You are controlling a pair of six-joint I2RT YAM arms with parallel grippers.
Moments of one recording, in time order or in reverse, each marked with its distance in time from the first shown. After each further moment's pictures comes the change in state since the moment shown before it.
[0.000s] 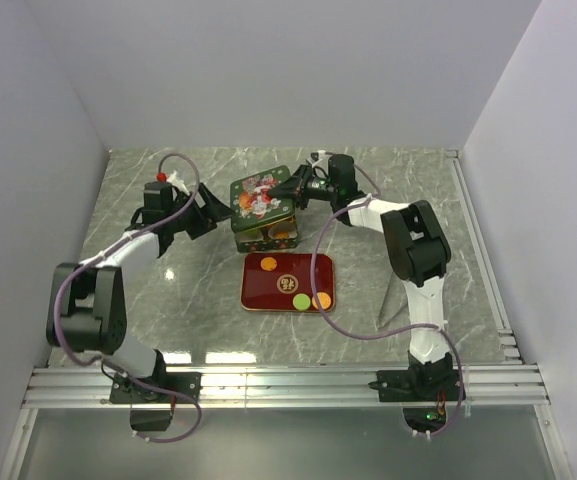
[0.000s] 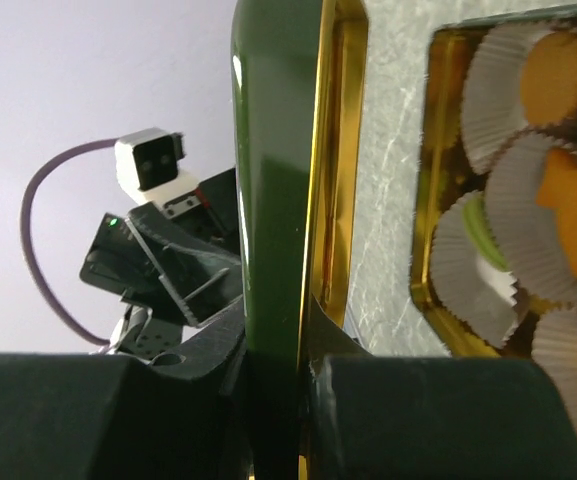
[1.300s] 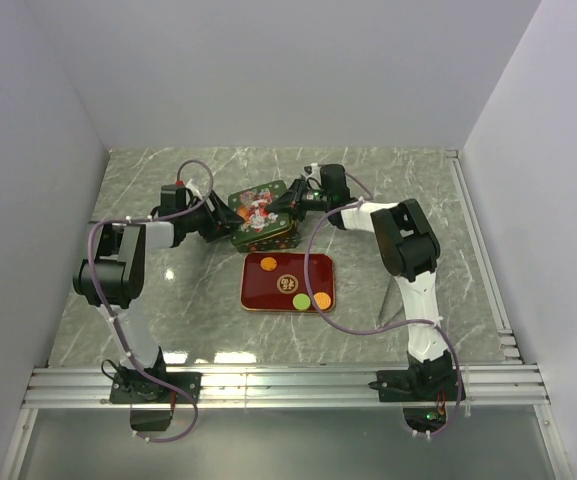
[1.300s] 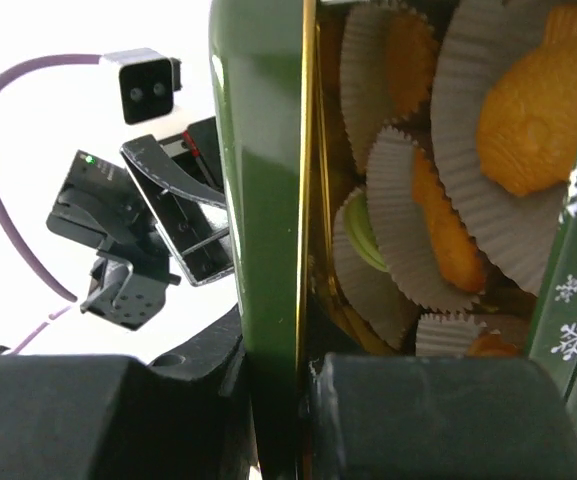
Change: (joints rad) left arm -0.002 0.371 0.093 0.173 0.135 -0.046; right arm 0.011 0.109 0.041 -0.113 -0.008 -0.128
